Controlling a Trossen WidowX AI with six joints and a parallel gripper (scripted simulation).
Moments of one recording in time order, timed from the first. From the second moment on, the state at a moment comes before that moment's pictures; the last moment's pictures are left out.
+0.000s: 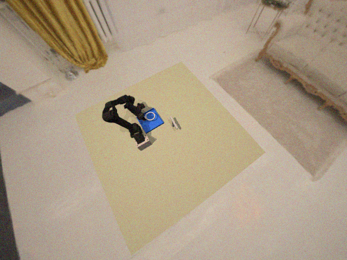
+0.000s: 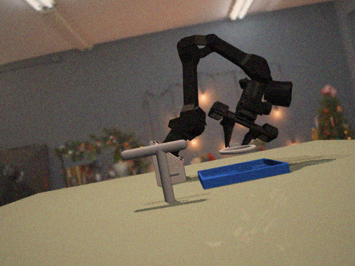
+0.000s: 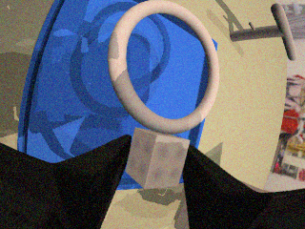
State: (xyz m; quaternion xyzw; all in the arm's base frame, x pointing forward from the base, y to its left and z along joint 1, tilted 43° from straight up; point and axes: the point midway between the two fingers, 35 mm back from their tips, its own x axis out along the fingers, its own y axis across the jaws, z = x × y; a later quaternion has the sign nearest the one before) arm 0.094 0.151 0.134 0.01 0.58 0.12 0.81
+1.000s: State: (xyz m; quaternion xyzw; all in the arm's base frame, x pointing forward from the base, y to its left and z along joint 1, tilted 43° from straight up) arm 0.098 0.140 0.143 0.00 0.58 0.11 0.80
